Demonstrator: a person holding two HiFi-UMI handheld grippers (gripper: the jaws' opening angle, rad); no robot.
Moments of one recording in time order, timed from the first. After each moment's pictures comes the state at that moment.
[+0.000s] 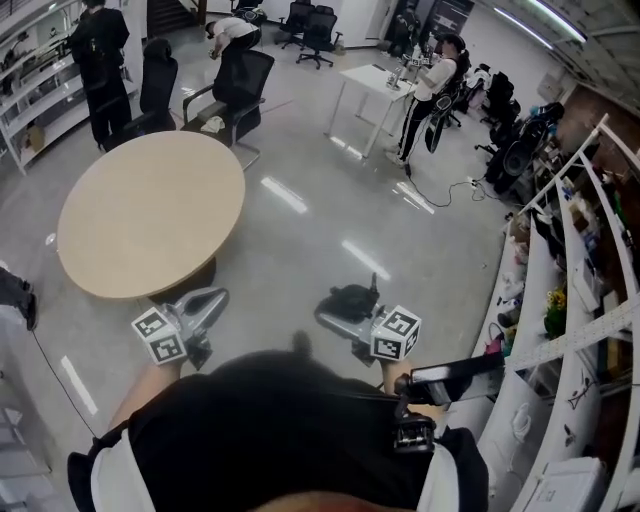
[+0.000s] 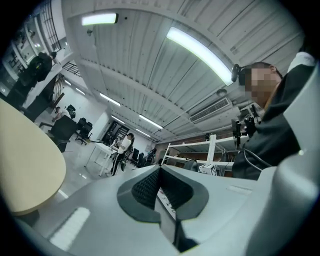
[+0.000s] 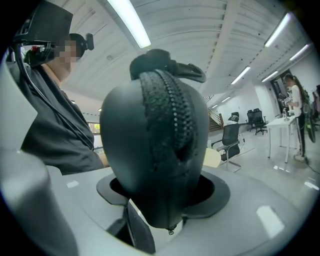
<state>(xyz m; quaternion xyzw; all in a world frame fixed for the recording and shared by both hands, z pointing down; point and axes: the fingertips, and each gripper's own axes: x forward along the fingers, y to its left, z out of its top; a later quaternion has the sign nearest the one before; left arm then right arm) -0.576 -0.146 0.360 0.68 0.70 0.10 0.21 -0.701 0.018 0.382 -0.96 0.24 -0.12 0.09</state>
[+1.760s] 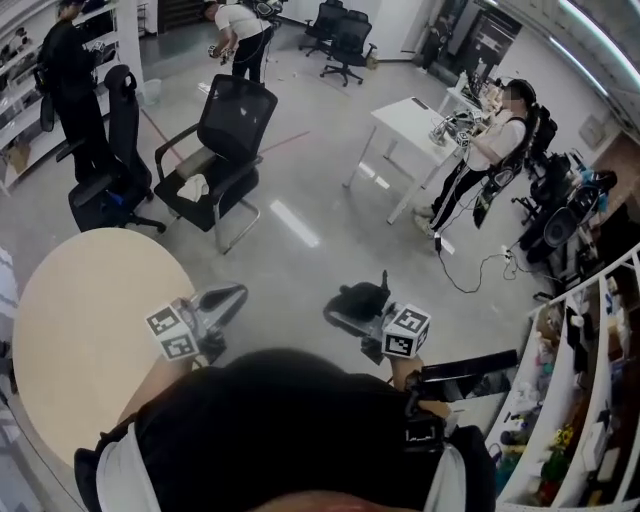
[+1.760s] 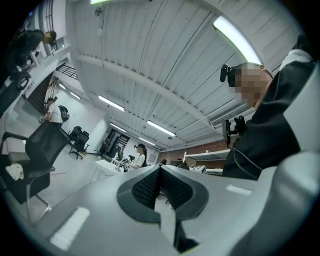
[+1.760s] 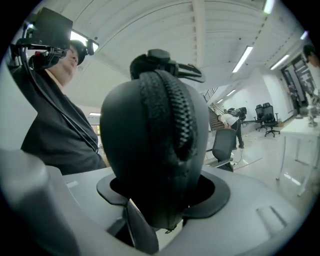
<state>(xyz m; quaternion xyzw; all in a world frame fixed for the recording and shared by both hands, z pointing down) 0.001 0.343 0.337 0.68 0.70 0.05 0.22 -0.091 0.506 0.377 -0.94 0.29 -0.13 0.10</state>
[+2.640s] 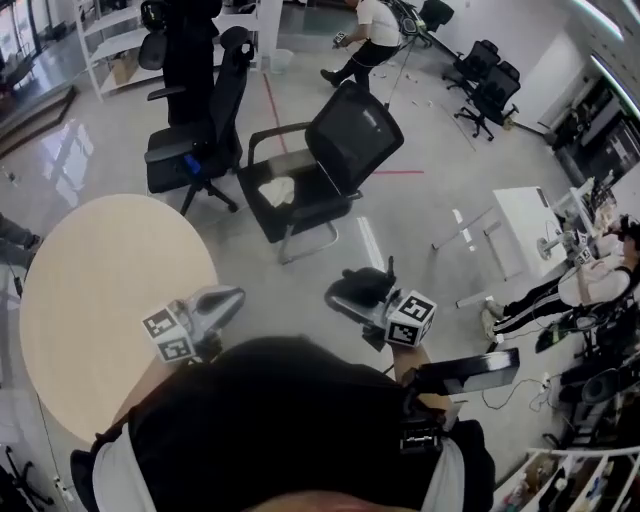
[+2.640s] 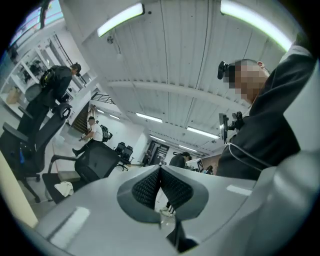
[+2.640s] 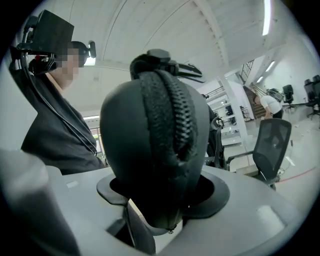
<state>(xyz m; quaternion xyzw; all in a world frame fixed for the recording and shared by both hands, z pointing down) 0.217 0.321 0.381 0.83 0.51 0.05 0.22 0.235 0.510 0.395 -0.84 0.51 -0.16 0.09</state>
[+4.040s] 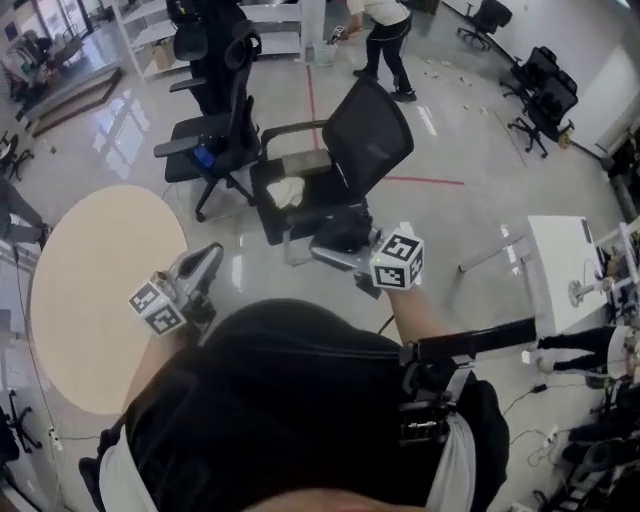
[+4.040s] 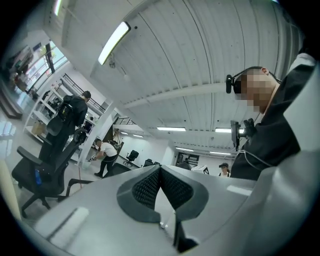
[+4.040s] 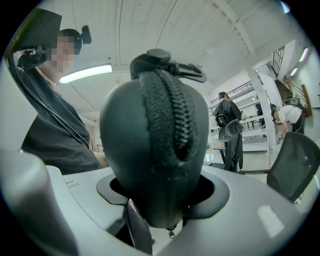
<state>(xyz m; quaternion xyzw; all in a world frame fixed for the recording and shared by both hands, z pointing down) 0.351 0.438 0.334 0.92 0.33 -0.01 0.20 0.420 0.609 0.379 -0.74 0.66 -0.13 0.04</state>
